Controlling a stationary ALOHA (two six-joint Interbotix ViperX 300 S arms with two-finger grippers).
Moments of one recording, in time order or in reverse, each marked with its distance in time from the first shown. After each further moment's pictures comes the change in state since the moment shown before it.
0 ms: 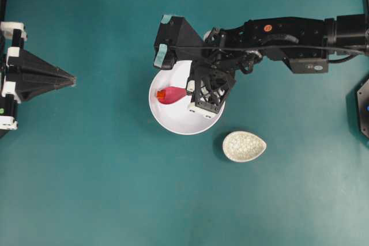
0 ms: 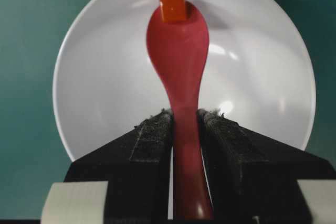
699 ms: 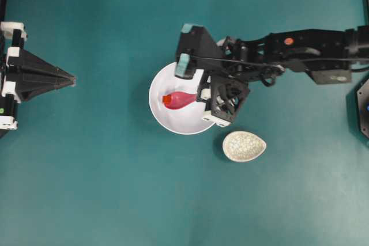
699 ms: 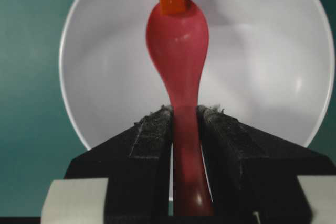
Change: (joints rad) left arm 0.000 0.002 0.000 0.000 0.000 -0.003; right arm 0.034 -0.094 0.178 0.000 -0.187 0.020
